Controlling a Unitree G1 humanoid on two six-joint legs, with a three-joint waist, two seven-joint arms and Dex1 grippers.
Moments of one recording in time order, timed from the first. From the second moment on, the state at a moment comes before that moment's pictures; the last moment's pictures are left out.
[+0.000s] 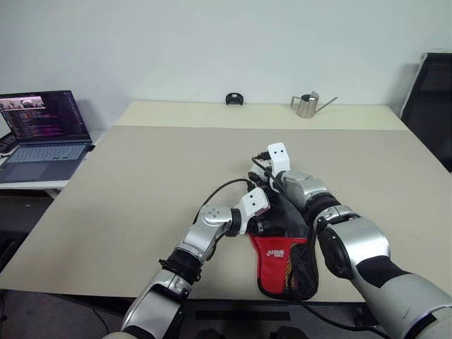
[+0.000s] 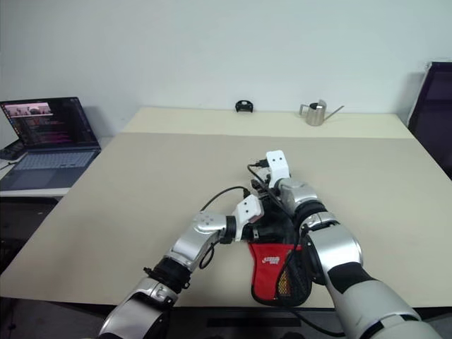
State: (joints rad) left arm -0.65 0.15 -0.32 0.47 0.01 0.08 -0.97; right arm -1.23 -0.08 -0.02 1.32 0.09 0.20 0.29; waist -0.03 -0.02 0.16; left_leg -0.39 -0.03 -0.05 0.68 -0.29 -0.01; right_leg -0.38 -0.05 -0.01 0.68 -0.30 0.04
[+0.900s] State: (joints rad) left arm -0.72 0.11 -0.35 0.63 0.03 -0.01 -0.97; right arm -1.23 -0.15 -0.02 1.33 -0.03 0.12 0.20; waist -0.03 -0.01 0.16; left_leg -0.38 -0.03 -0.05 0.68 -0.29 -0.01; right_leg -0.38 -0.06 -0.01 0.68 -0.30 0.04
